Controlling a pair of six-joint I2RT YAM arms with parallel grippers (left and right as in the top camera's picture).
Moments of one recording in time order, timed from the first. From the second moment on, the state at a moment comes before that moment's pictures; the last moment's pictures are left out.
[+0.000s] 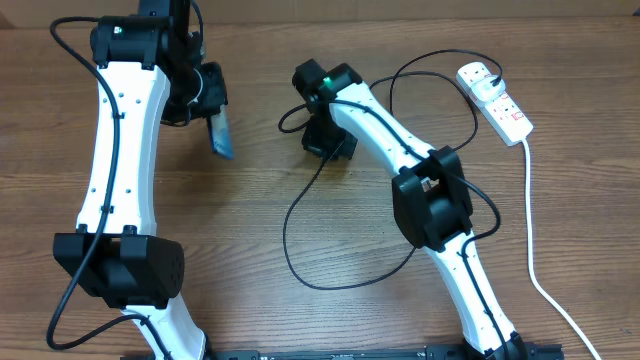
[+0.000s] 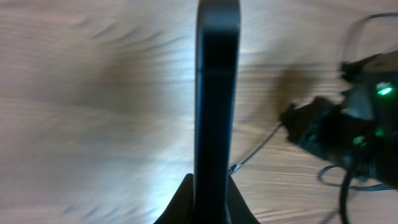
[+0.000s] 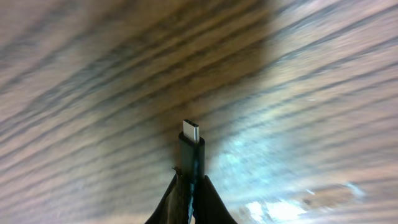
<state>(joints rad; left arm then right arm) -0.06 1.95 2.12 -1.47 0.12 -0.29 0.55 2.55 2.29 -1.32 -0.06 0.89</state>
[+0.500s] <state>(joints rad) 0.18 1.95 2.23 -1.22 1.08 -0.23 0.60 1.88 2.33 -1.38 -0.26 0.56</state>
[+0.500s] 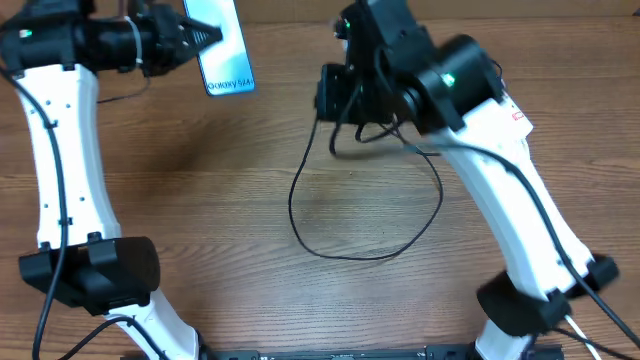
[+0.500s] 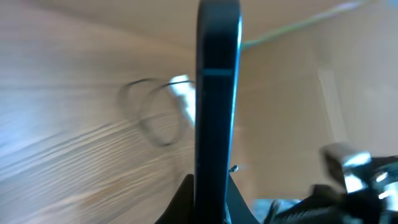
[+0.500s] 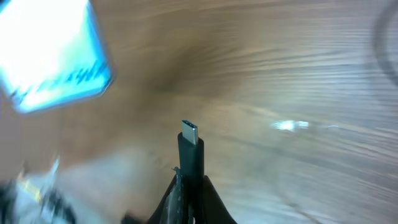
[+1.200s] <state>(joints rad) 0.14 1.95 2.23 -1.16 1.52 -0.23 0.73 1.86 2.31 -1.28 -0.46 0.44</state>
